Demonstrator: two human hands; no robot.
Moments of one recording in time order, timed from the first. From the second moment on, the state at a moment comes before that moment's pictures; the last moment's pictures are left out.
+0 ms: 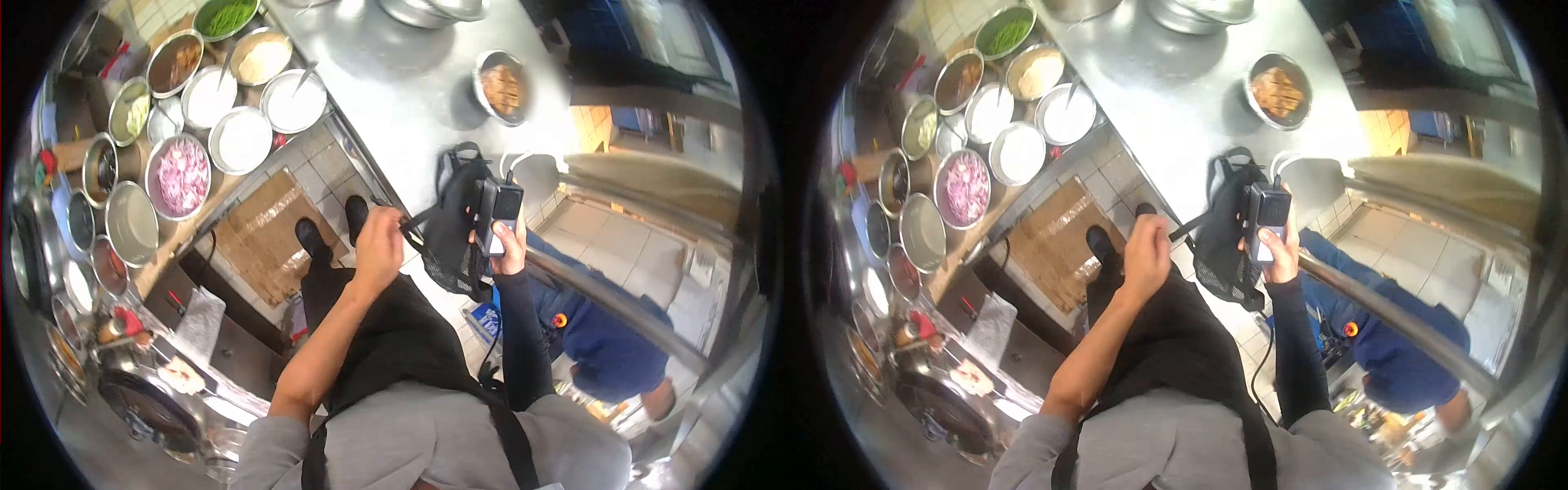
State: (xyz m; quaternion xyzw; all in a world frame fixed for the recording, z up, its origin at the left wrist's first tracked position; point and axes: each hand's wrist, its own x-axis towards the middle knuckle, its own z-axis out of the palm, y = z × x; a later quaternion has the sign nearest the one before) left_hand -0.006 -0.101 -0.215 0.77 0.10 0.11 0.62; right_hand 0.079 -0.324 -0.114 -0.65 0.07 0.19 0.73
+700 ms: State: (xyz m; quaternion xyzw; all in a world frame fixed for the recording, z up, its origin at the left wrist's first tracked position) left_hand 0.048 -0.160 -0.176 0.88 -0.10 -0.13 0.45; right_hand 0.017 -0.373 -0.077 -0.51 0.14 0.16 0.83
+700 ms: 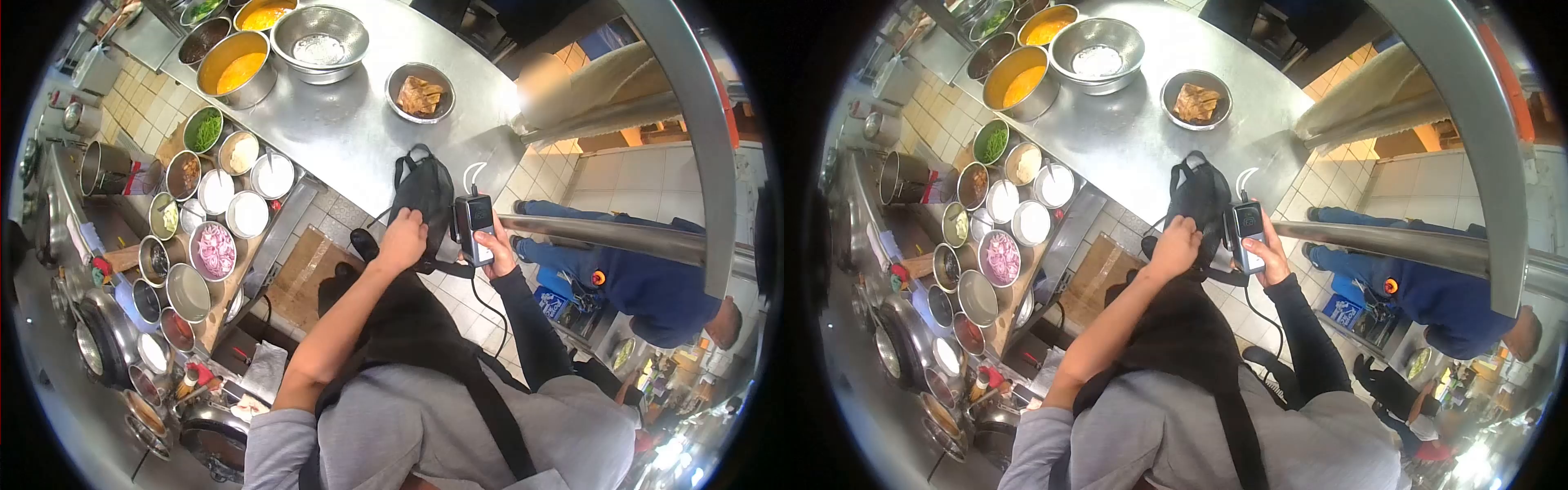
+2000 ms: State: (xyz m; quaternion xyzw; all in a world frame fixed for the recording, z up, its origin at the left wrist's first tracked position) left_hand 0.081 -0.124 -0.145 0.94 -0.14 -0.06 0.31; right_hand 0.048 -0.366 -0.112 -0.48 0.13 0.27 0.82
